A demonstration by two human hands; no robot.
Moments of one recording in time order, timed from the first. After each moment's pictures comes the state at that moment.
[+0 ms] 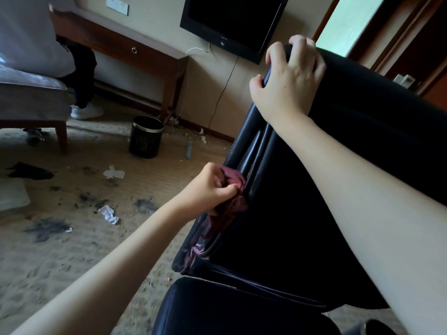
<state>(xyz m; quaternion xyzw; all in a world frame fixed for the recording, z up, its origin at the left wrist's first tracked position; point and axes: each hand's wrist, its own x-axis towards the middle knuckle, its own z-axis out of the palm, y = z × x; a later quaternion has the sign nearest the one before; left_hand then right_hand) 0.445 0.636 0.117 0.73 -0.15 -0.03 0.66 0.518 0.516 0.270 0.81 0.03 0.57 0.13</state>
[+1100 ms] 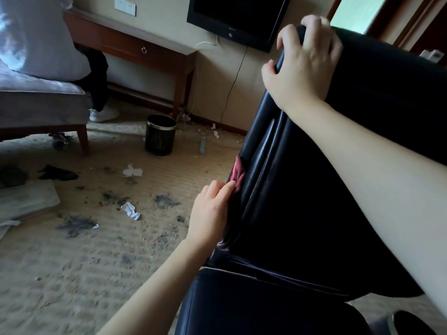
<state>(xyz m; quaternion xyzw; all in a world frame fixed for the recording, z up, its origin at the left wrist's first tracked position) 0.443 0.627 0.025 0.82 -0.21 0.32 0.43 0.512 0.519 0.270 0.83 0.03 0.54 0.13</state>
